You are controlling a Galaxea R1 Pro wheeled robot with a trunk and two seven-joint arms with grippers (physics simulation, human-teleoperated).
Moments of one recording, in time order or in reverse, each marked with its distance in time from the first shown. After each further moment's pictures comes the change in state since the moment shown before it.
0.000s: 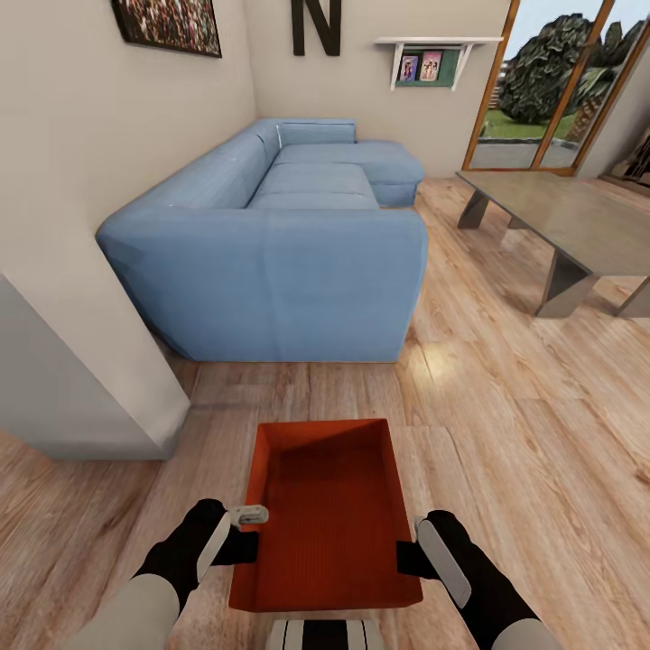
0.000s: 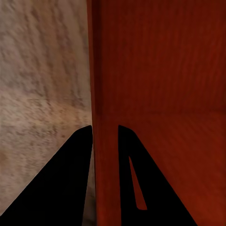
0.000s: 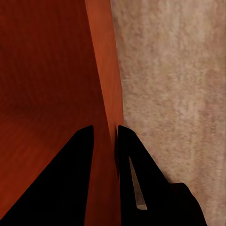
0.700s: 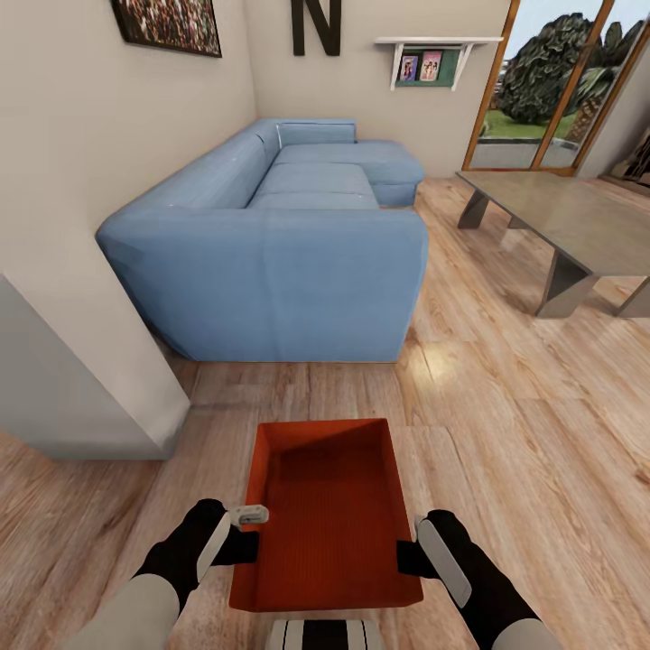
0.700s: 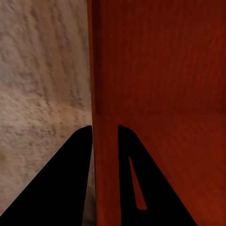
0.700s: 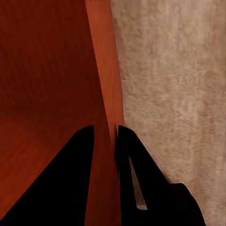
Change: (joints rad) left arm 0.000 0.000 0.000 -0.001 0.003 0.000 0.000; right arm 0.000 0.000 -0.001 -0.005 0.005 0.004 0.000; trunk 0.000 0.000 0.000
